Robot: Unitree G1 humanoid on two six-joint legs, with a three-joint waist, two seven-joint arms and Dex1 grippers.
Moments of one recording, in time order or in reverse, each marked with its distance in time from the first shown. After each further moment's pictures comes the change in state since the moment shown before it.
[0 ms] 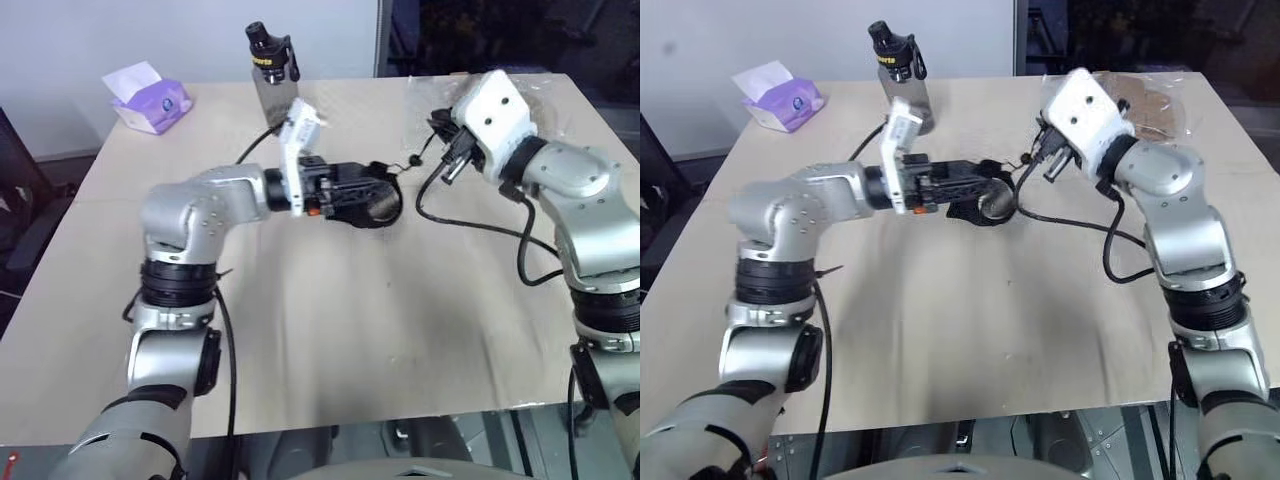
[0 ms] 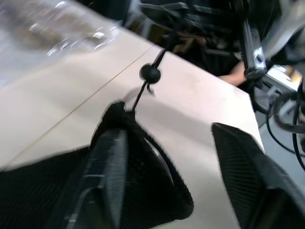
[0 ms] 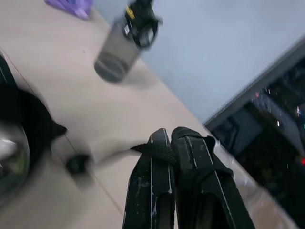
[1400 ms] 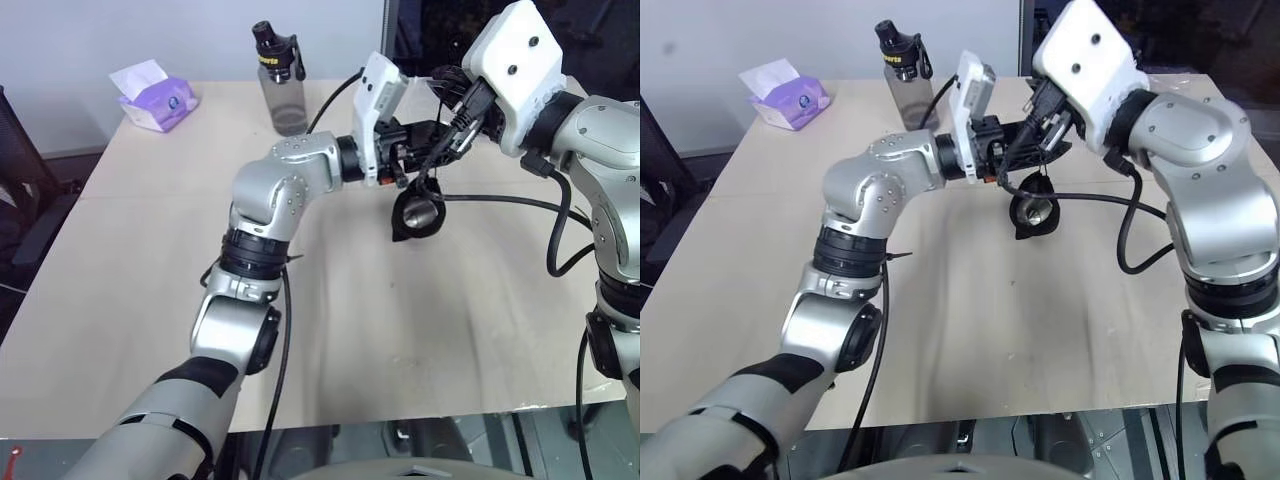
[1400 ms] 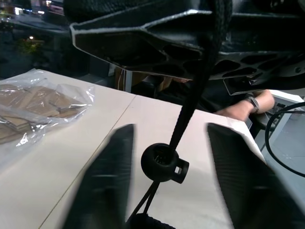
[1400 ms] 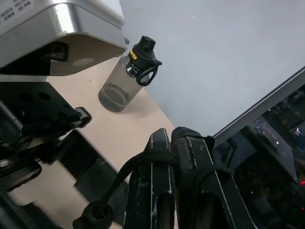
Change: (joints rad) left arm -0.189 -0.229 -0.070 0.207 0.129 -0.249 0.023; right arm -0.142 -0.057 -0.009 -0.136 0.090 0.227 0.002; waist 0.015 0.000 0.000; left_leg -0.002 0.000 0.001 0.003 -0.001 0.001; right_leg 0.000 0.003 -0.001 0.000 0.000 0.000
